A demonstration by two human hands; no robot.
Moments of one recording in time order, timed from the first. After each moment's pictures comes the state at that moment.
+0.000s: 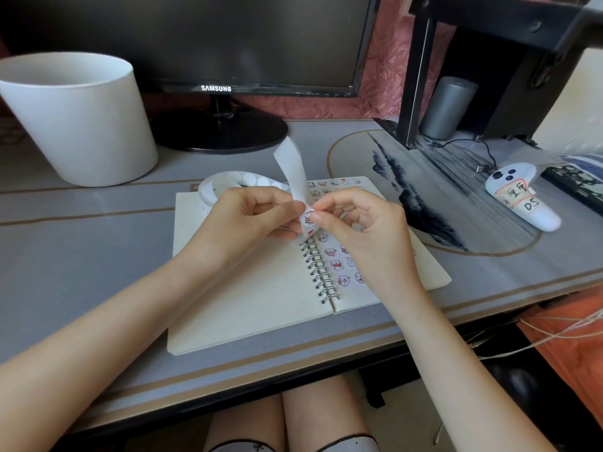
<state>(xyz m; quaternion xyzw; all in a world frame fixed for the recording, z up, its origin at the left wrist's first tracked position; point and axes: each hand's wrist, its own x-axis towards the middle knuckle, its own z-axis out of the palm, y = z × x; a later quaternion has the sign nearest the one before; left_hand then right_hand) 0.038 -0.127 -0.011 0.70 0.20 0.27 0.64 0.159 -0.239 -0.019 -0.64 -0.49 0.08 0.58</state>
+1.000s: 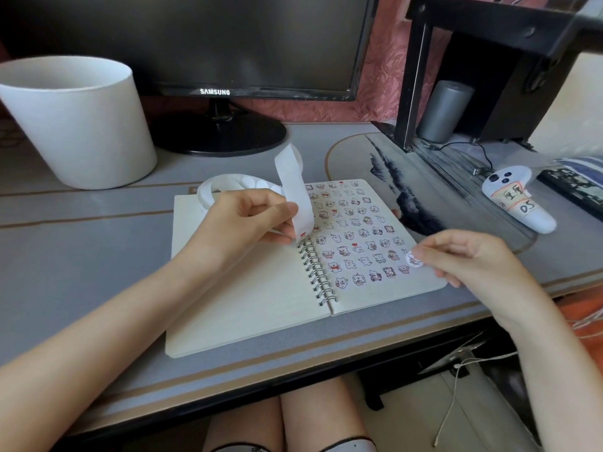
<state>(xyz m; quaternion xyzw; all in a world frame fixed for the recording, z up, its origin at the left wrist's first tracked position) 0.038 -0.126 -0.011 0.69 0.24 0.27 0.63 0.227 -0.326 -0.013 -0.78 -0.31 0.20 0.50</state>
